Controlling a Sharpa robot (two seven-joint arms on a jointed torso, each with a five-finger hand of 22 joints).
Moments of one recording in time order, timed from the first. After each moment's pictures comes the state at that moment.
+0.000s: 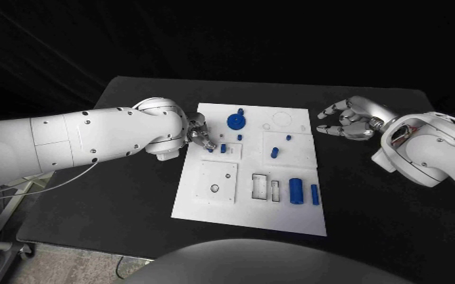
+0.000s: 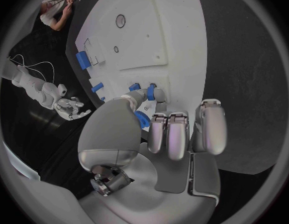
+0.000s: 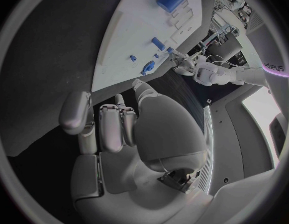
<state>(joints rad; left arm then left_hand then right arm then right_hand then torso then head) 1.23 -0.85 -0.16 1.56 -1.08 0.01 -0.61 1.15 -0.07 0.45 0.14 0.40 0.95 0.03 0.36 1.30 1.46 -0.04 1.58 1.31 1.47 -0.08 1.57 1.31 0.05 1.44 0.04 1.42 1.31 1.23 -0.98 -0.12 1.59 -1.20 -0.28 -0.14 1.35 -0.02 0.13 0.20 0.29 0.81 0.12 0.17 0.21 1.43 0.02 1.42 1.31 1.47 -0.06 1.34 1.25 0.09 1.39 0.06 1.06 1.31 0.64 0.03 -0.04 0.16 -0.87</state>
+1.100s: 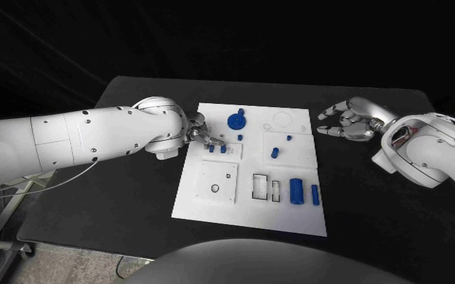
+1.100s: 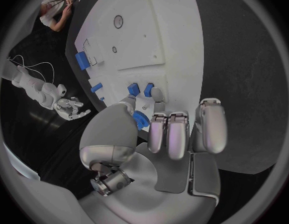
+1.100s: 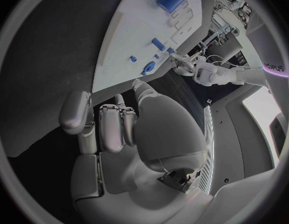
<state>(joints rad) 1.23 -0.85 -0.16 1.55 -1.08 0.02 -0.60 0.91 0.00 0.10 0.29 0.06 0.95 0.04 0.35 1.27 1.47 -0.02 1.58 1.31 1.47 -0.06 1.57 1.31 0.05 1.44 0.05 1.41 1.31 1.23 -0.98 -0.12 1.59 -1.20 -0.28 -0.14 1.35 -0.02 0.13 0.20 0.30 0.81 0.12 0.16 0.21 1.43 0.02 1.42 1.31 1.47 -0.06 1.34 1.25 0.09 1.39 0.06 1.06 1.31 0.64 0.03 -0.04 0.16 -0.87</state>
